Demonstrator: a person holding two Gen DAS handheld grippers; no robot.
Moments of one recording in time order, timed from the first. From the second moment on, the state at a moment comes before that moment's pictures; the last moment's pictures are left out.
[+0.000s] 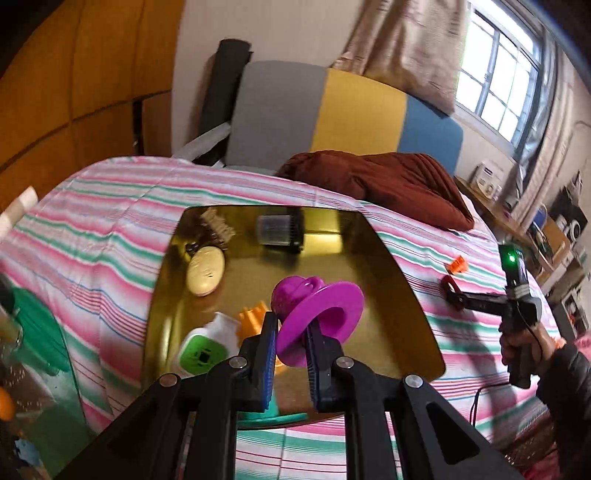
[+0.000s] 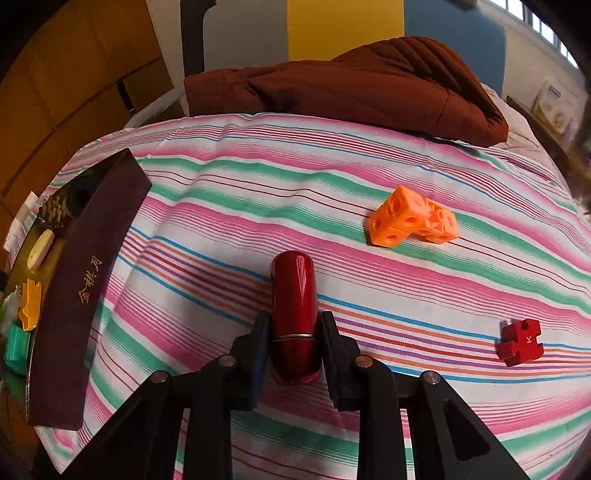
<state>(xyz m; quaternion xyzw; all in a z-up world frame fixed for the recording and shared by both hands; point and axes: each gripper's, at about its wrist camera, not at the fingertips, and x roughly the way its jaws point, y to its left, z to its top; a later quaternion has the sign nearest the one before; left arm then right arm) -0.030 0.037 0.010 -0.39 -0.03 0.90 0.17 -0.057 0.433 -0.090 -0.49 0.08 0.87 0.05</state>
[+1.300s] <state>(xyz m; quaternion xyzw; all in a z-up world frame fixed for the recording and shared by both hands) -0.121 0.029 -0.048 -0.46 0.01 0.88 0.10 -0.058 0.429 -0.092 -0.49 0.06 0.87 0.04</state>
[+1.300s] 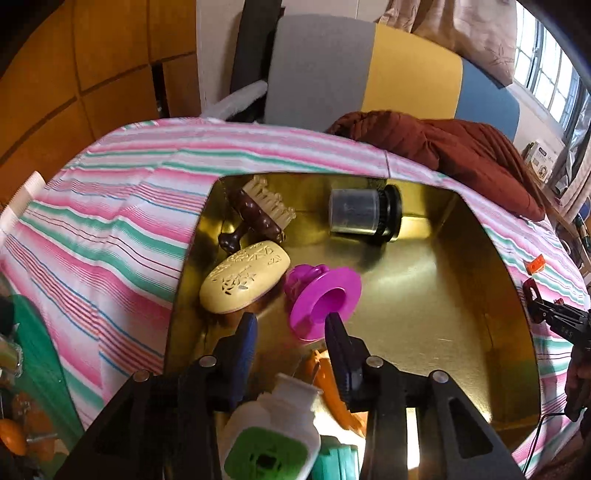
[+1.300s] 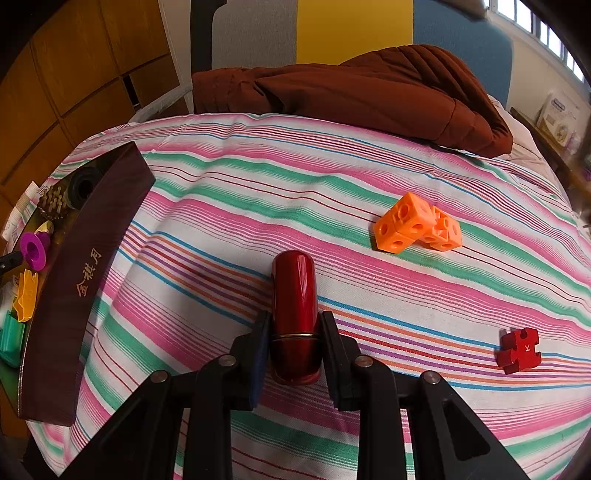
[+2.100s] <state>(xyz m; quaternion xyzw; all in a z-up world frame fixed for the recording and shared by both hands) -0.042 0.035 0.003 -0.38 0.05 0.92 0.11 -0.048 0.405 -0.090 -0.50 0.05 0.86 0.08</state>
